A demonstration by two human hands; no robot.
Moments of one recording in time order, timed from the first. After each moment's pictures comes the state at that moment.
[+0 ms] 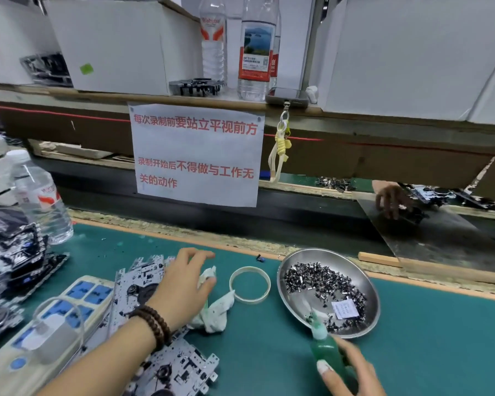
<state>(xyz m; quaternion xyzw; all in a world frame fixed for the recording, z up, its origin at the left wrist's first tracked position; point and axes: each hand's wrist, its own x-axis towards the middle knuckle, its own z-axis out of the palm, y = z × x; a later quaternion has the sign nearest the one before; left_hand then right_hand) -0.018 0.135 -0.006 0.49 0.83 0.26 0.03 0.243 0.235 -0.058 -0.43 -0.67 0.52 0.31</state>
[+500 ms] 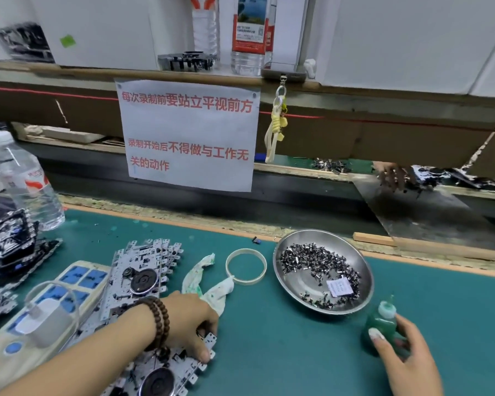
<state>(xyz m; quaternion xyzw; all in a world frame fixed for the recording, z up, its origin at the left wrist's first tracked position) -0.009 0.129 -0.027 0.64 0.72 -0.13 0.25 0.293 0.266 -0.096 -0.53 -0.63 0.38 0.43</state>
